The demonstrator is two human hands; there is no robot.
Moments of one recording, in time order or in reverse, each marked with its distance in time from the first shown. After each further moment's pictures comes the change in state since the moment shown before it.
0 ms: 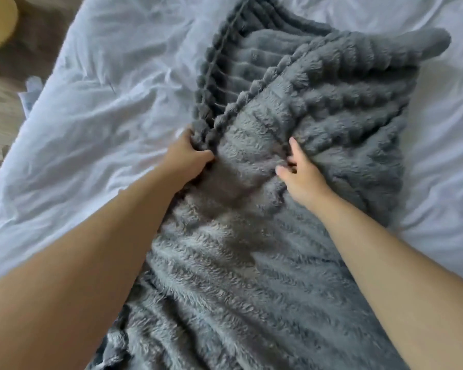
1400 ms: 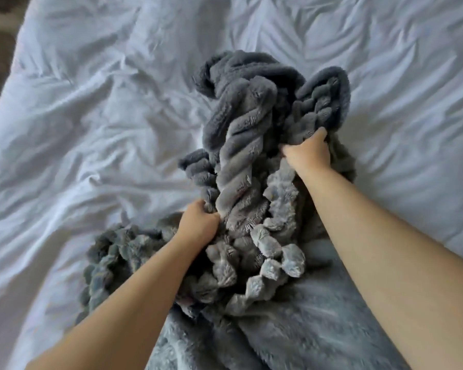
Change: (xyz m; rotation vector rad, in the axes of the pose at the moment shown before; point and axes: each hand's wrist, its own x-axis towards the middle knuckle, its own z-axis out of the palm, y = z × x) left_hand -0.141 -0.047 0.093 0.077 -0.200 -0.069; right_hand -0.042 0.039 -0.030 0.061 0.425 0.353
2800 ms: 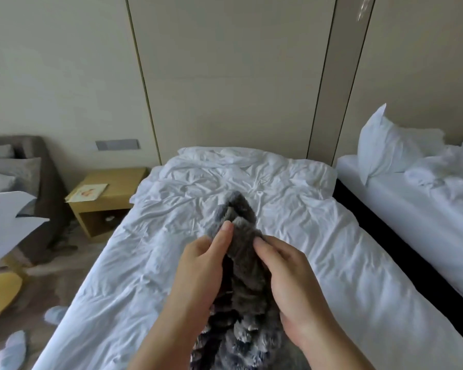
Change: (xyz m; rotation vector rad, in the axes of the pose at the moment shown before) left_hand -0.374 0.240 -0.128 -0.612 -0.096 0.769; right_hand -0.375 -0.043 -0.316 1.044 -0.272 -0.676
